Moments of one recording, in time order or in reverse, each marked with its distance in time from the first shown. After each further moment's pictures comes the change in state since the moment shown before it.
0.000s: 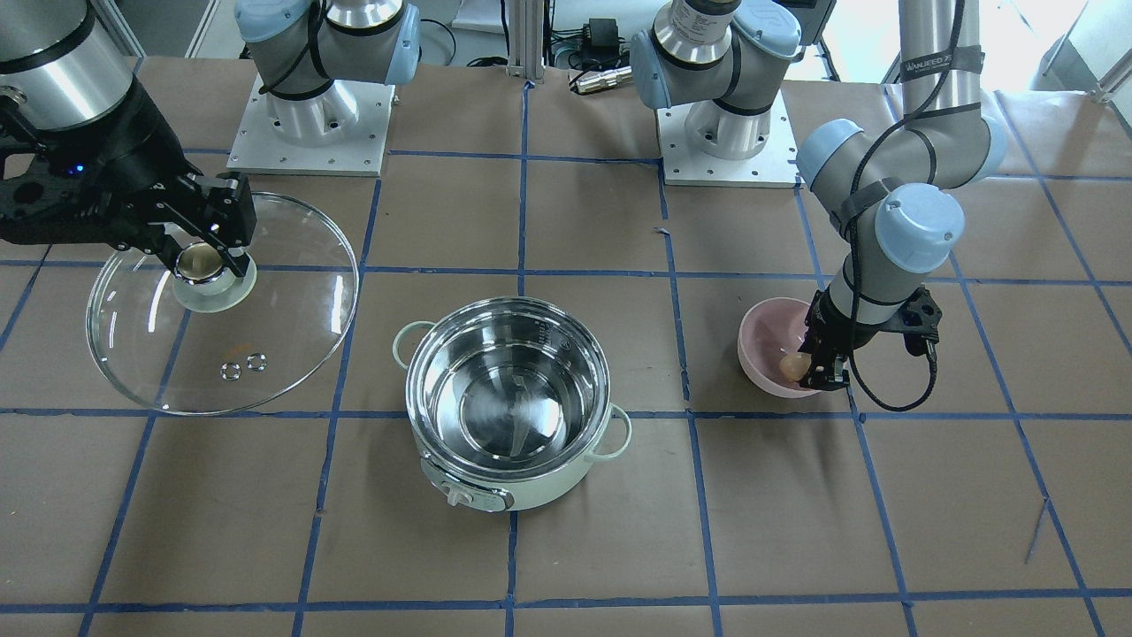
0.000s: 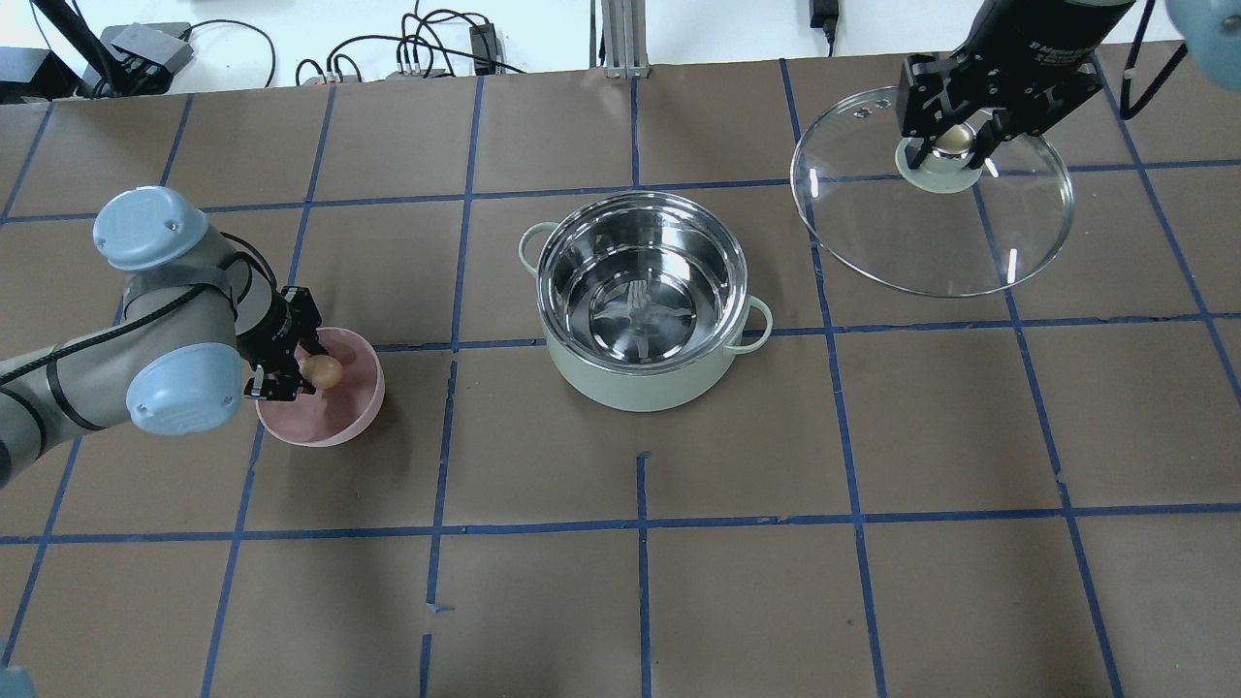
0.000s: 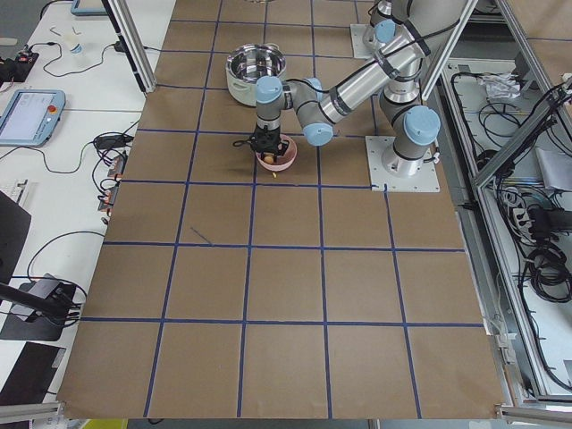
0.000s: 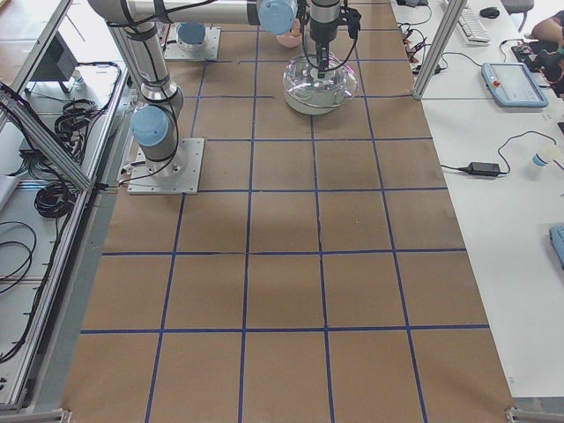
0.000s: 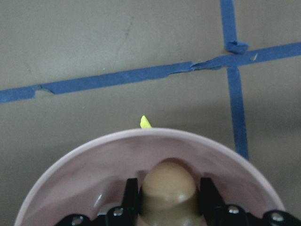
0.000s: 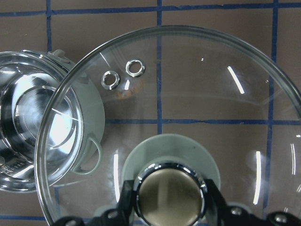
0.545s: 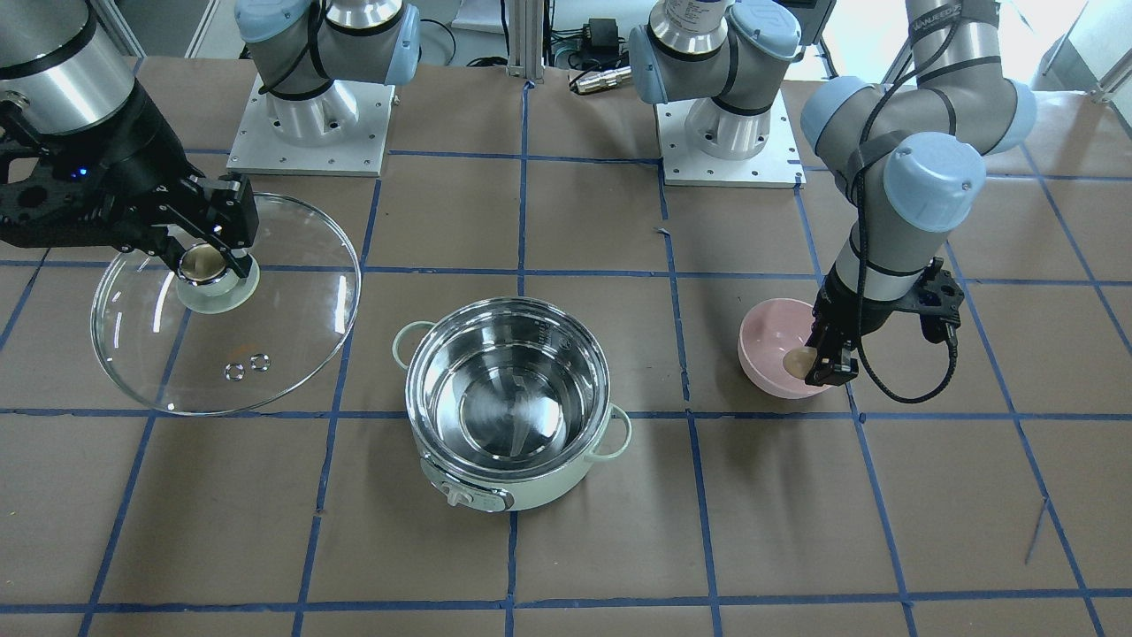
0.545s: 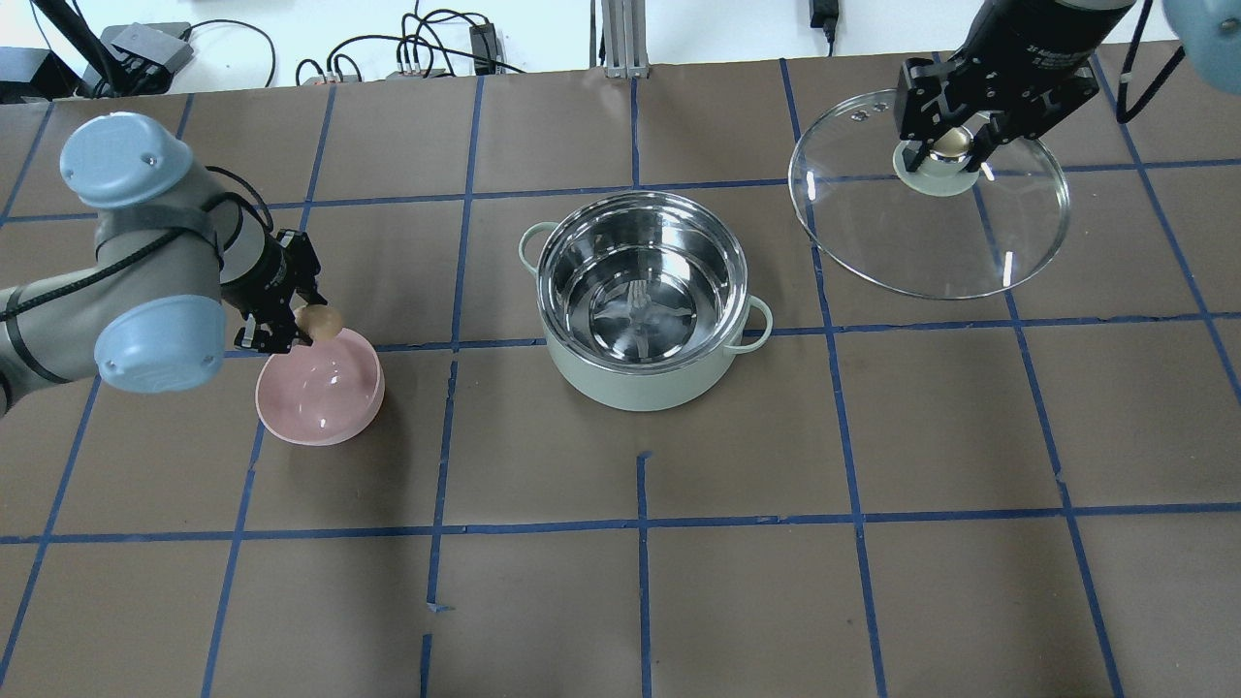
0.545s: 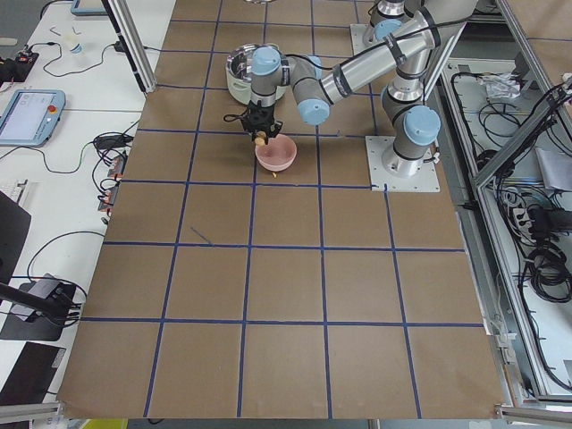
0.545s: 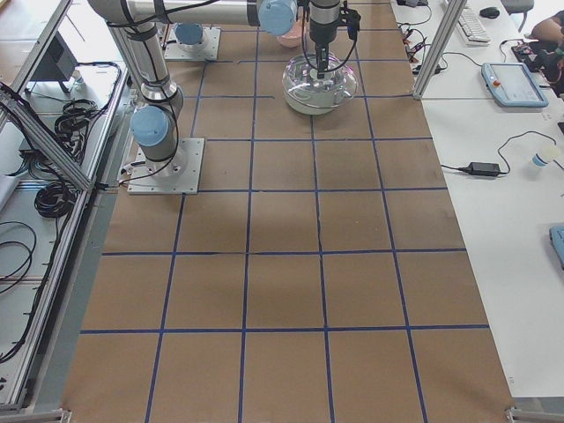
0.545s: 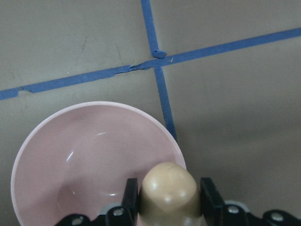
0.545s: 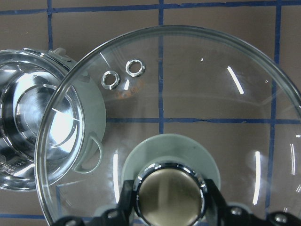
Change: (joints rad) left arm -0.081 0.077 0.135 -0.158 -0.005 -0.010; right arm -0.001 0.000 0.006 0.000 0.005 -0.002
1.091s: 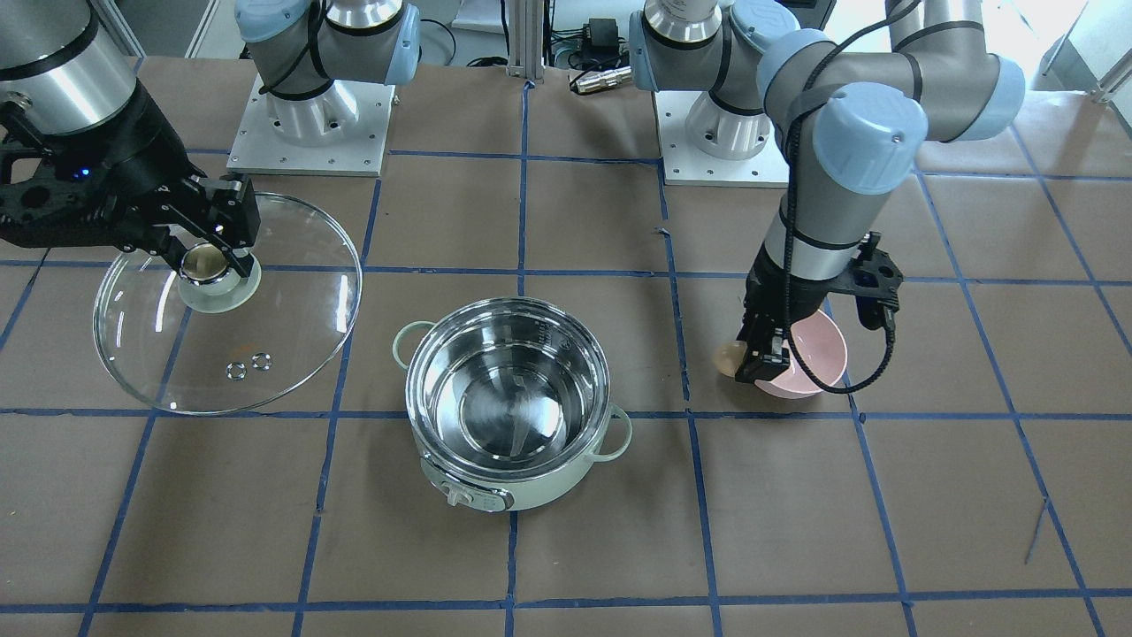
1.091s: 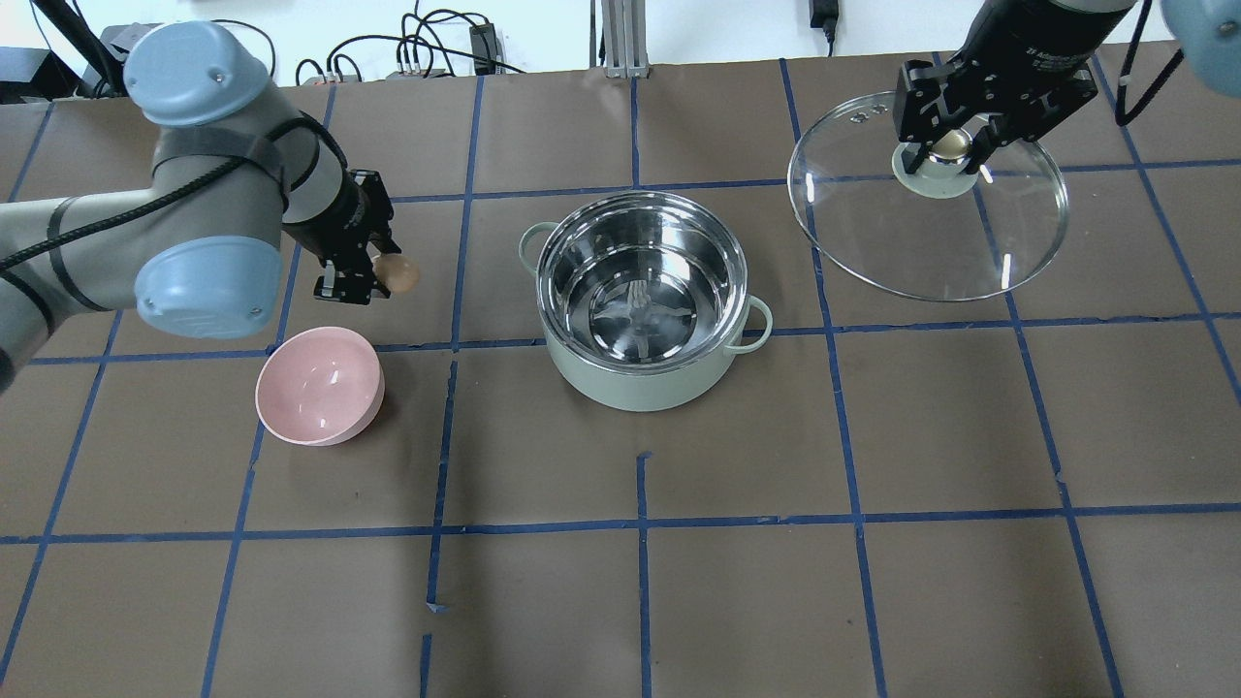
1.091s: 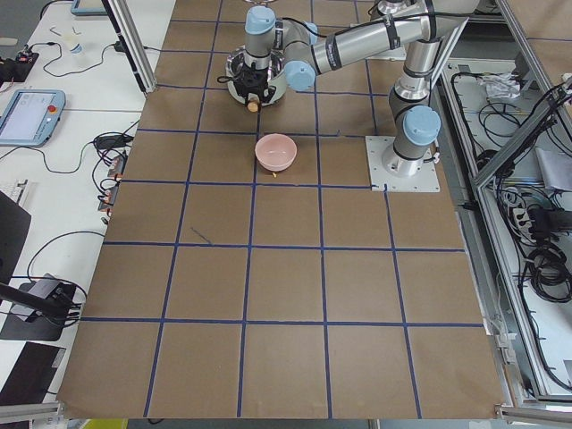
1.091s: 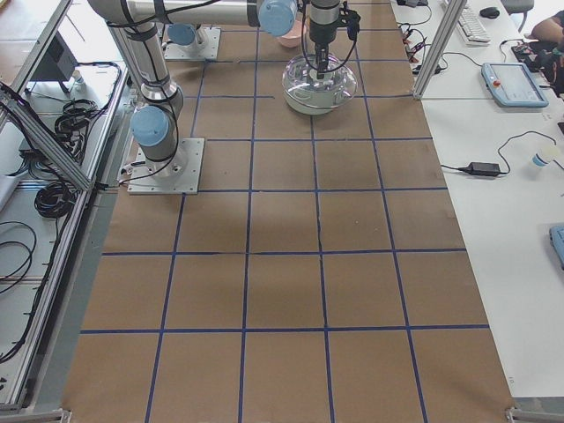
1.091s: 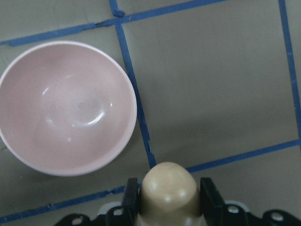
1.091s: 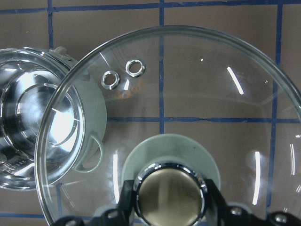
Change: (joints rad) left arm -0.201 -0.005 0.126 -0.082 -0.048 -0.271; right arm 0.000 -0.001 0.004 0.000 0.002 0.000
